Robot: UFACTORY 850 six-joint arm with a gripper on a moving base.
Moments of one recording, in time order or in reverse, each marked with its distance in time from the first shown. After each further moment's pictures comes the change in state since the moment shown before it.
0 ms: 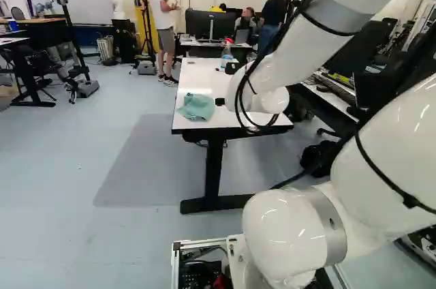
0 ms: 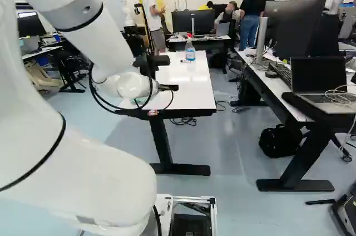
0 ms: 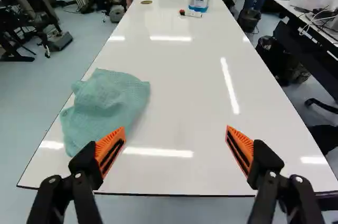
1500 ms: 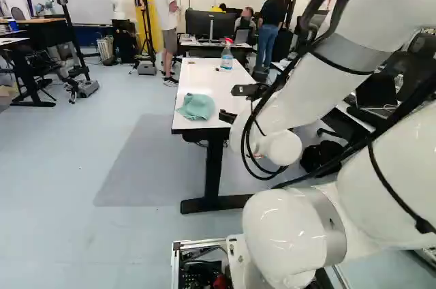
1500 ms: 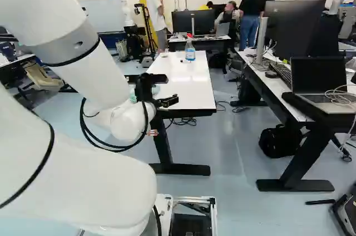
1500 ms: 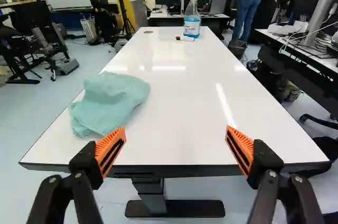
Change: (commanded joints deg) arm -0.7 4.1 14.0 0.0 20.5 0.0
